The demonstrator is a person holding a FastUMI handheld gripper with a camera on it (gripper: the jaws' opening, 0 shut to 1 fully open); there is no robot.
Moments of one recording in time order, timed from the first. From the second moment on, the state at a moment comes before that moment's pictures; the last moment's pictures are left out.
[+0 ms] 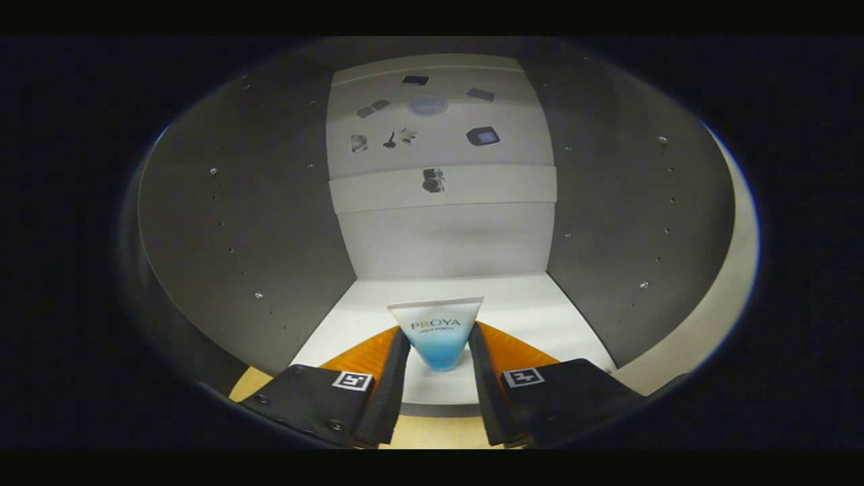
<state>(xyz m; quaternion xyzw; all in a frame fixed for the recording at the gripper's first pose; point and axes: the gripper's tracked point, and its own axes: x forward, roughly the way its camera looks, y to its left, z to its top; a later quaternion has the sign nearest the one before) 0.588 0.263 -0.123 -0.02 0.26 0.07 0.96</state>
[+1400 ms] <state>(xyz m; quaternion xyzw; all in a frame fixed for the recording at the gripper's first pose) 0.317 0.261 0.004 -0.04 0.07 0.12 0.99</state>
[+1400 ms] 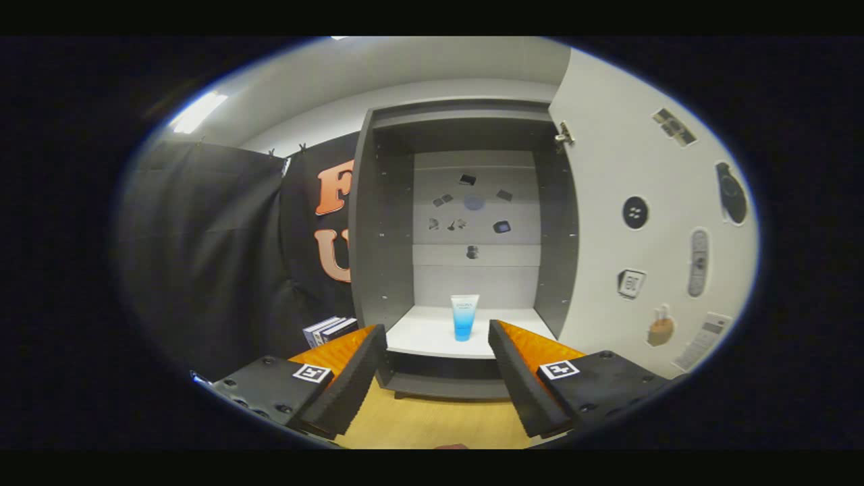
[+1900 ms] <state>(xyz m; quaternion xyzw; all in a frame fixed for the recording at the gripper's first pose) 0.156 0.123 0.047 -0.02 0.01 0.05 1.00</state>
